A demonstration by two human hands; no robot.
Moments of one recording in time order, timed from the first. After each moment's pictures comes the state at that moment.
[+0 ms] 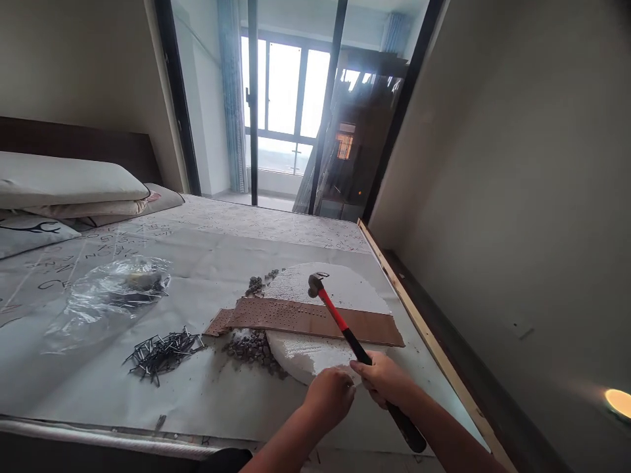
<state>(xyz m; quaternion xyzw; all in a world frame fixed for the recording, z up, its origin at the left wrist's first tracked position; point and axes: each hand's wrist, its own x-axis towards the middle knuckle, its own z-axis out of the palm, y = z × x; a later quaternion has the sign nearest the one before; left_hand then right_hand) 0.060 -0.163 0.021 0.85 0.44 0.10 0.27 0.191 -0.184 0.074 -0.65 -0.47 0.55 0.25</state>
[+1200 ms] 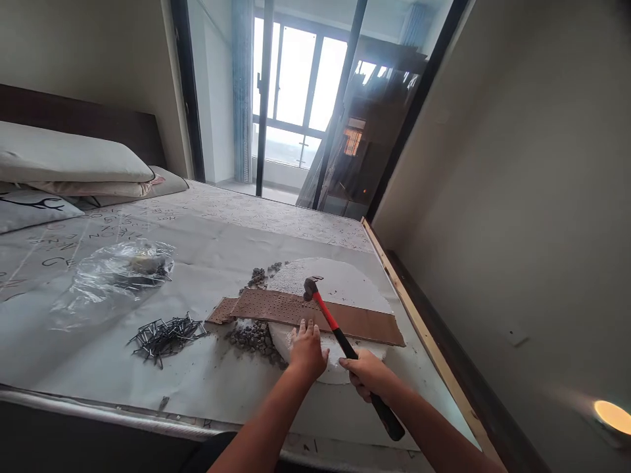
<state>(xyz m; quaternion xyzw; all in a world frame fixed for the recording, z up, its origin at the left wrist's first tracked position) 0.032 -0.111 0.014 0.80 0.58 0.07 0.16 0.170 -0.171 0.060 -0.65 -0.43 0.58 0.21</state>
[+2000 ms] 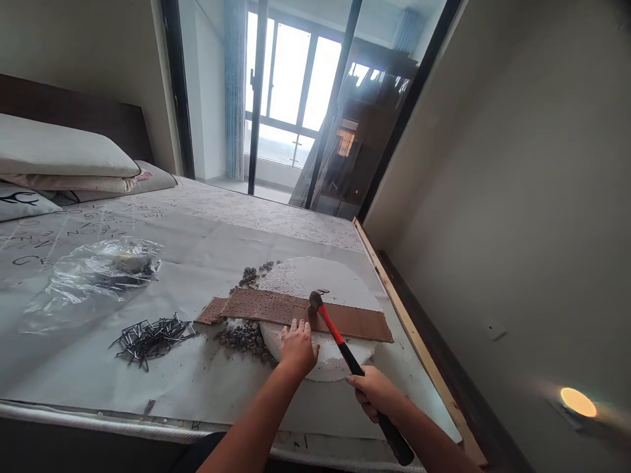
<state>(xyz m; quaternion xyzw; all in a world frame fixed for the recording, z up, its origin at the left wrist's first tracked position) 0.032 -0.109 0.018 0.80 0.58 0.08 0.15 0.191 -0.200 0.060 -0.68 -0.40 0.58 0.21</state>
